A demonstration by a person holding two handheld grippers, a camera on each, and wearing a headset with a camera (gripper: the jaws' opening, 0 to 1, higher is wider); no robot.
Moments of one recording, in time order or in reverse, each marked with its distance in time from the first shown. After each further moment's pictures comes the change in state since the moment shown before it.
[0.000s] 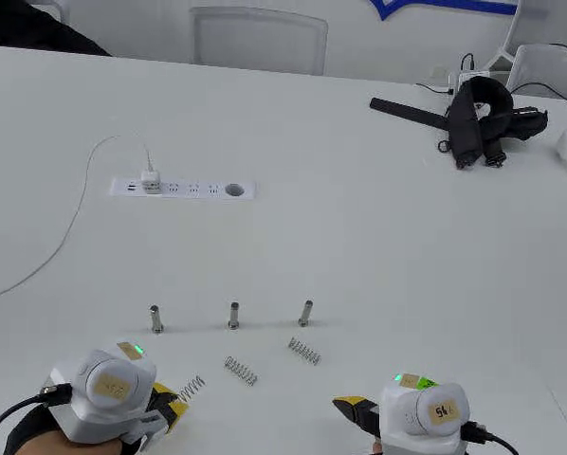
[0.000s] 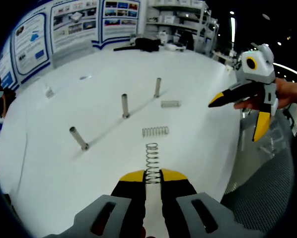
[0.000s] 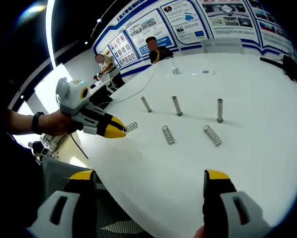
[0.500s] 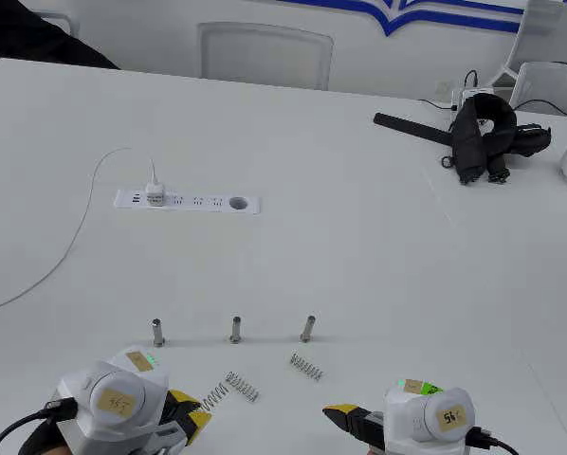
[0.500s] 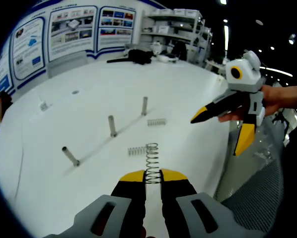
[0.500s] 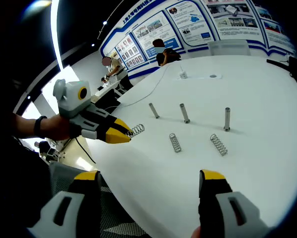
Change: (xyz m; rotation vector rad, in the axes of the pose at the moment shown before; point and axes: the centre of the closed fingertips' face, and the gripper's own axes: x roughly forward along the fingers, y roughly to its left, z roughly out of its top) left arm -0.008 -0.030 0.031 0.014 -0.091 -0.064; right arm -0.001 0.008 0.016 -0.007 -0.020 0.068
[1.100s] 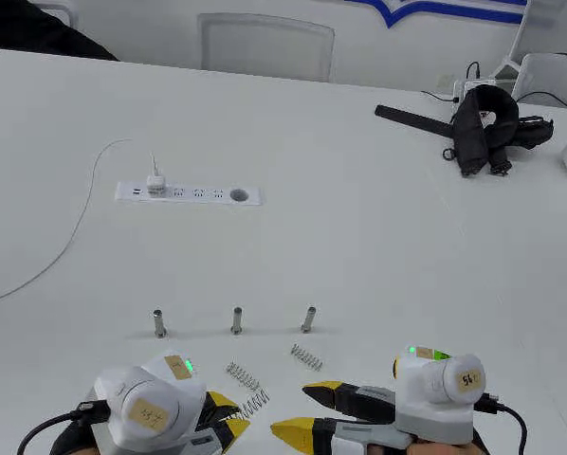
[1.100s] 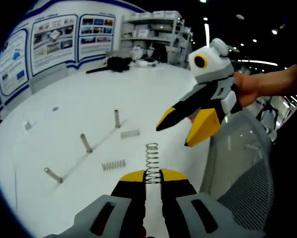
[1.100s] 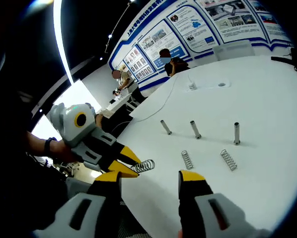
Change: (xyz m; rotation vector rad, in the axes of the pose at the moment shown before) left arm 0.004 -0.051 0.019 0.099 -0.030 -0.111; right arm -0.006 0.014 0.037 0.066 -0.108 0.141
